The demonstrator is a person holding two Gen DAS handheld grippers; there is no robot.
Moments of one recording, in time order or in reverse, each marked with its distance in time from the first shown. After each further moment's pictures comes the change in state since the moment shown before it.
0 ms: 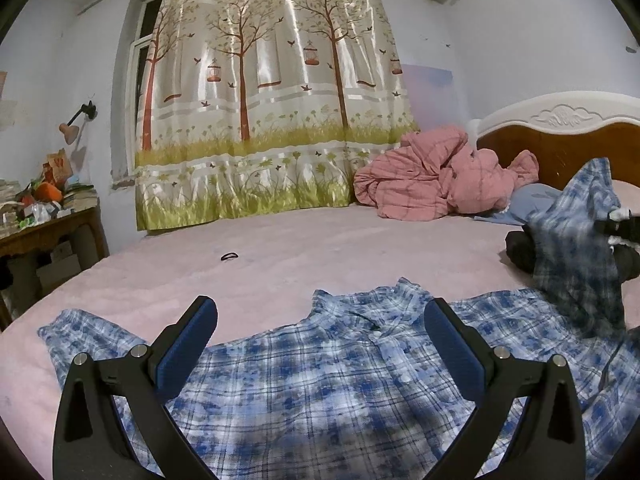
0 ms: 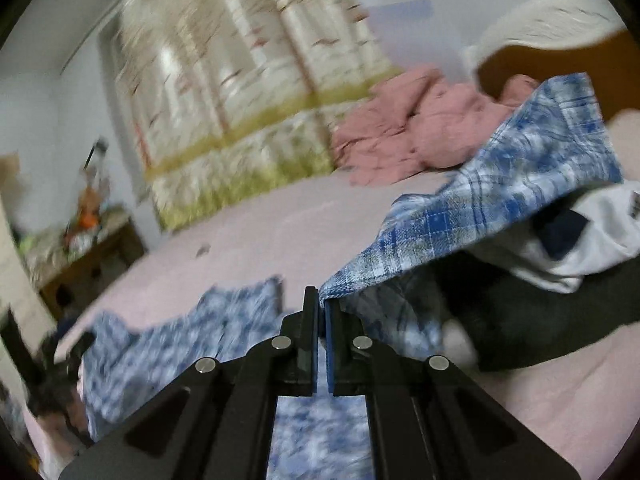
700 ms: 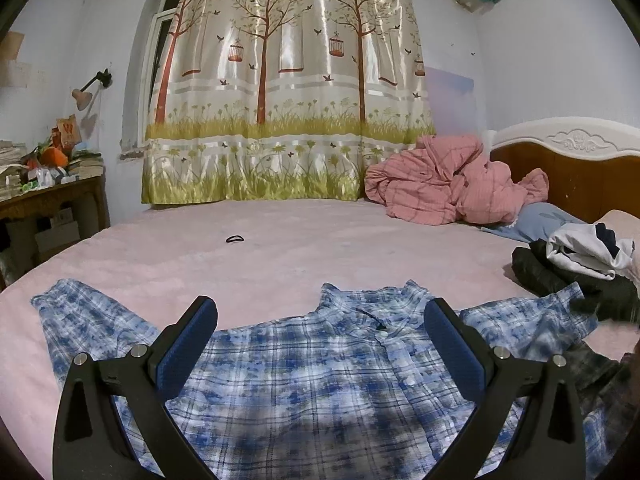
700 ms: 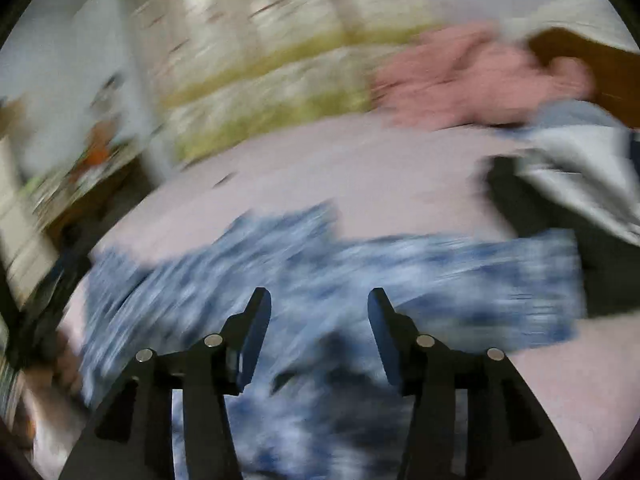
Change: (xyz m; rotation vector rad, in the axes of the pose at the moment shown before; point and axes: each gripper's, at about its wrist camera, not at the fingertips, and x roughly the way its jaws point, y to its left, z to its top) left arm 0.005 0.025 0.001 -0.102 0.034 0.008; right arm 0.034 0.047 -0.029 -0.016 0.131 -0.071
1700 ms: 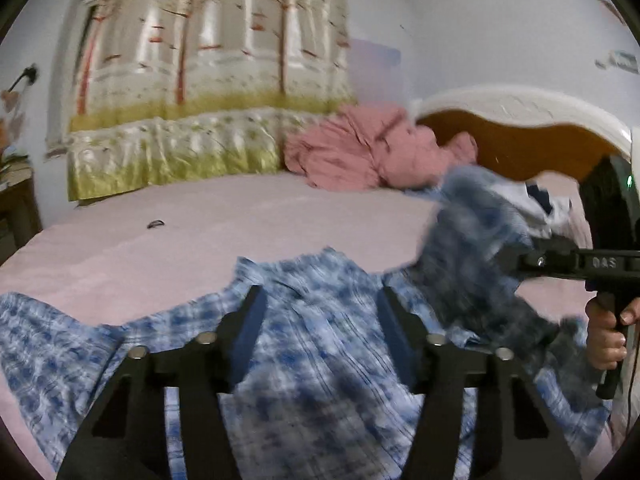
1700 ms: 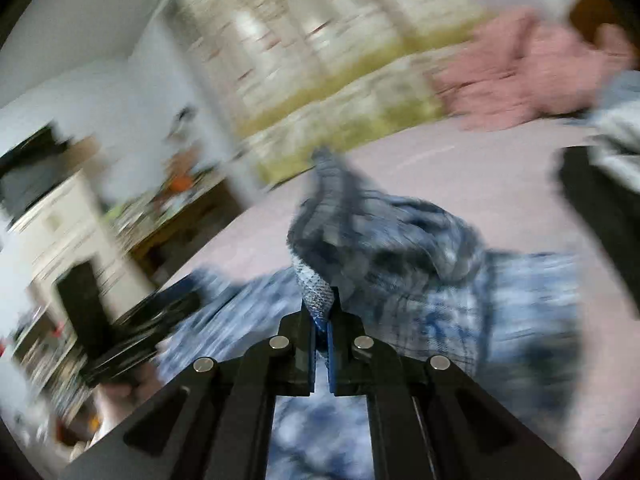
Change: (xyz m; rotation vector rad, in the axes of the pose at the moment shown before) left arm 0.005 -0.036 -0.011 0.108 0.118 -0.281; right arm 0.009 0.025 -0.012 -0.035 0.048 0.473
